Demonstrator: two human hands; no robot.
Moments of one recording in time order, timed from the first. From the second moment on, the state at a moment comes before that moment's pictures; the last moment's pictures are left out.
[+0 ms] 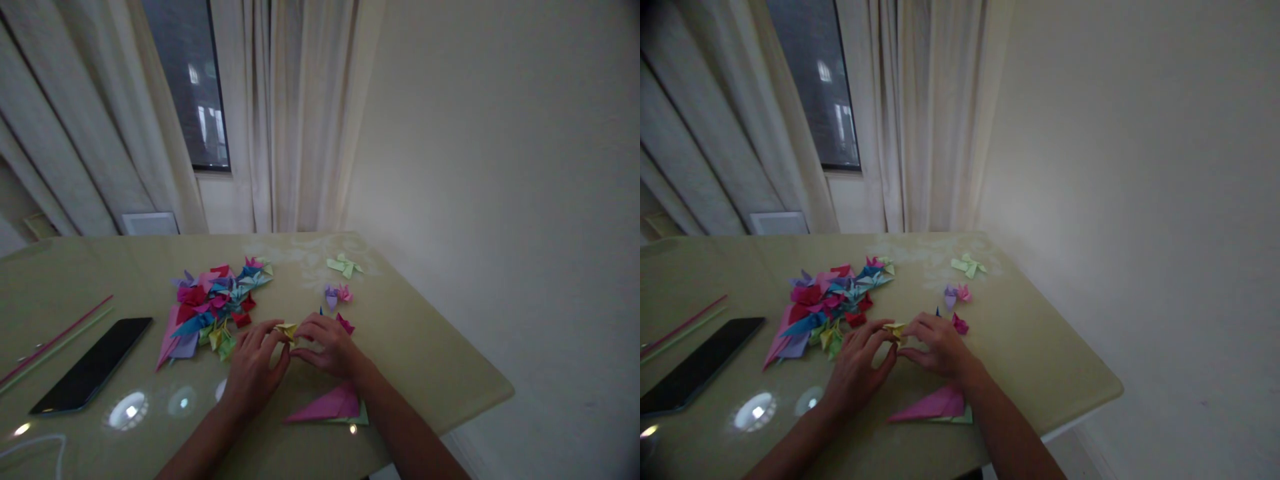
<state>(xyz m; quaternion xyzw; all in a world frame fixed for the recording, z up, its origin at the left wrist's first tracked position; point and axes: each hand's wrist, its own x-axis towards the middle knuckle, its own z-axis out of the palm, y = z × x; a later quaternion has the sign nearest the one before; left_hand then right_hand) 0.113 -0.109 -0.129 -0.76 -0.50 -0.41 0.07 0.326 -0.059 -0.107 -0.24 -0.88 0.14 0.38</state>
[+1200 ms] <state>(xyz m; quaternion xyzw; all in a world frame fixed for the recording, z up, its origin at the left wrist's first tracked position) 0.095 -0.094 -0.135 -0.78 -0.42 -0.45 0.06 0.335 -0.058 -0.098 -0.30 -0.83 0.21 0.41</state>
